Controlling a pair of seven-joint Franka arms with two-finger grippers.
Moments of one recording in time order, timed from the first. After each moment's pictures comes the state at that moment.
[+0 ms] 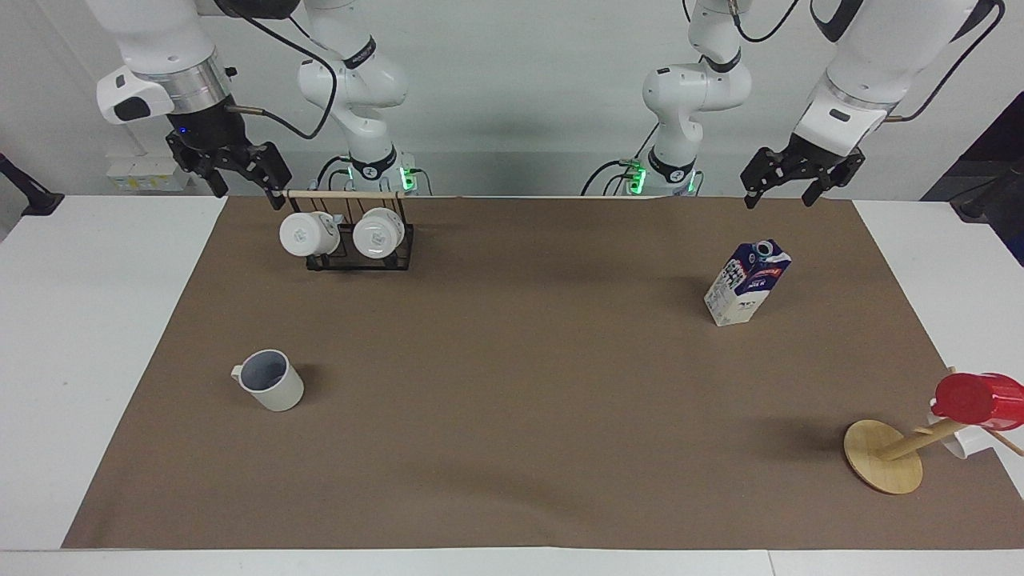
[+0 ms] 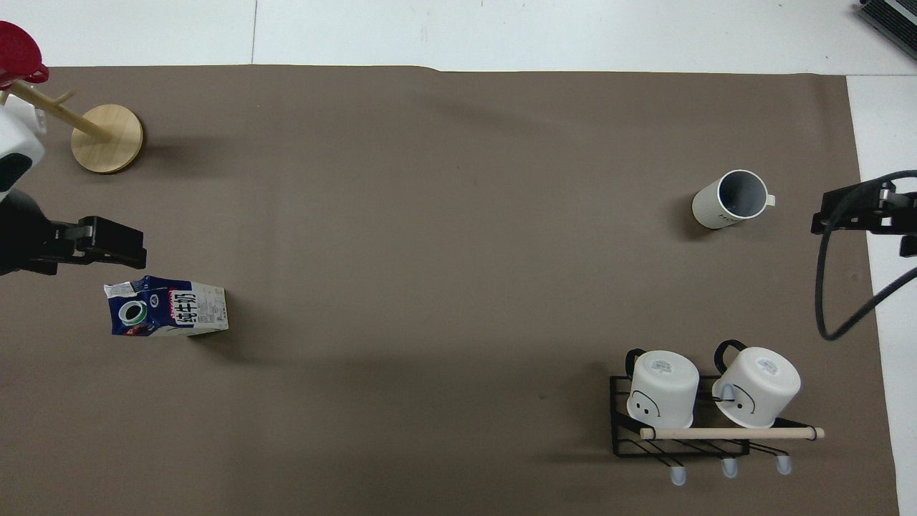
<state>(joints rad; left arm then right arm) 0.03 -0.05 -0.17 -1.57 -0.03 1.48 -0.14 -0.06 -0.02 0.04 -1.50 -0.01 1.51 0.25</state>
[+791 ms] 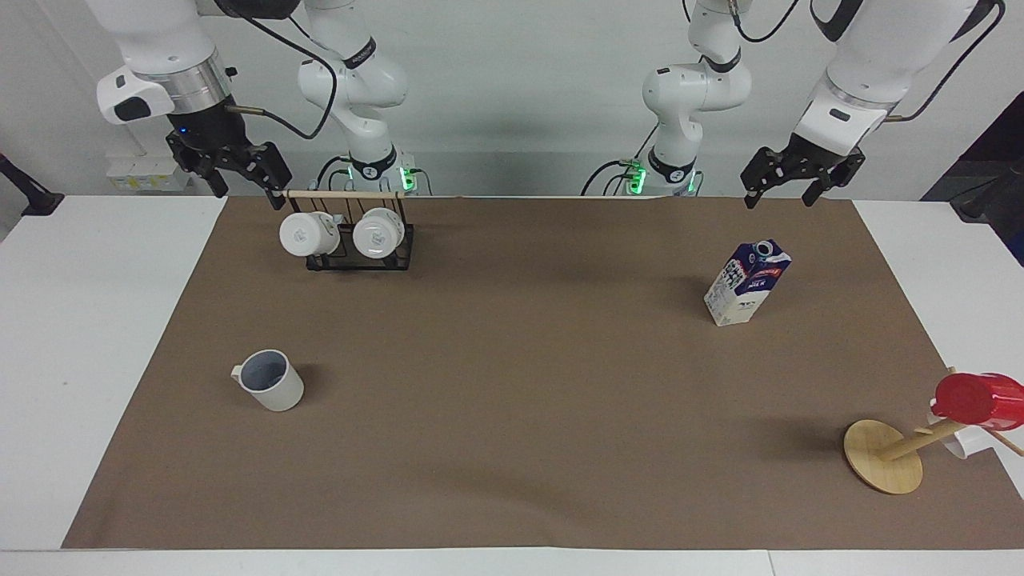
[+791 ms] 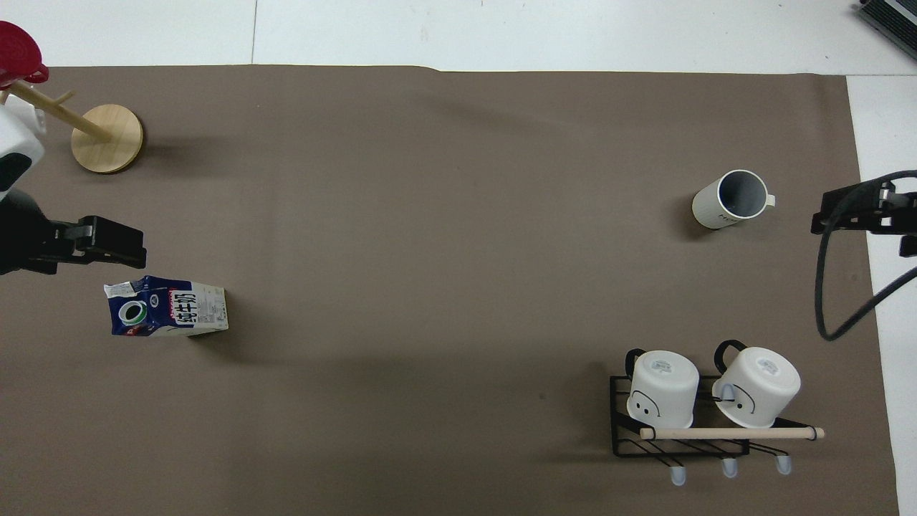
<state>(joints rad) 0.03 -0.05 -0.17 -1.57 -0.03 1.48 -0.14 -0.06 -0.02 0.04 -1.50 -0.01 1.51 0.25</state>
